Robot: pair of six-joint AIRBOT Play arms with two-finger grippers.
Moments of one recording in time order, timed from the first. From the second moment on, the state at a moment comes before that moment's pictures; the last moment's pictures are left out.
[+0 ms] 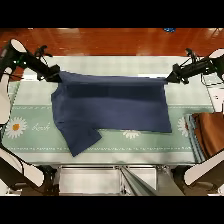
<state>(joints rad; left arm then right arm) 0.14 -1.93 1.80 1.15 -1.47 -1.44 -0.27 -1.94 1.74 -0.92 1.46 1.37</state>
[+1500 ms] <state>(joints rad) 0.60 -1.13 0.45 0.85 -1.20 -1.26 -0.48 -1.01 0.71 -0.98 1.11 1.38</state>
